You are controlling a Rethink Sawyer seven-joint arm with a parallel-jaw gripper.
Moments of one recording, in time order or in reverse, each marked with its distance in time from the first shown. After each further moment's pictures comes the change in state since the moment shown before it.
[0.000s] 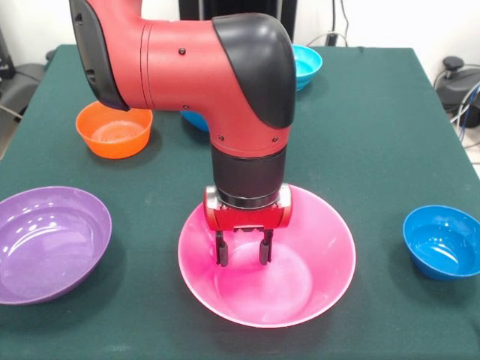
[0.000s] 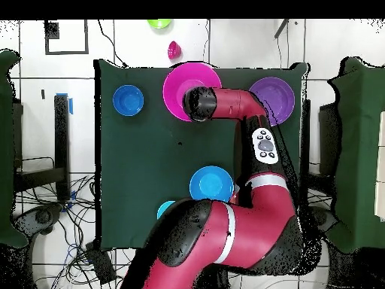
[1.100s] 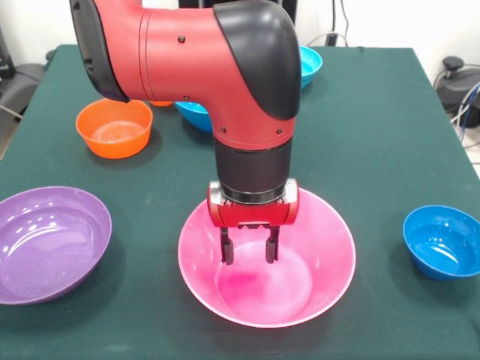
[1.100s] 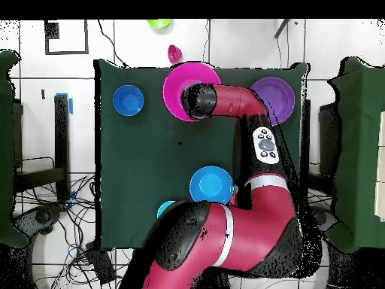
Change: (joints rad) arm 0.007 -0.021 -0.005 0.003 0.048 0.009 0.000
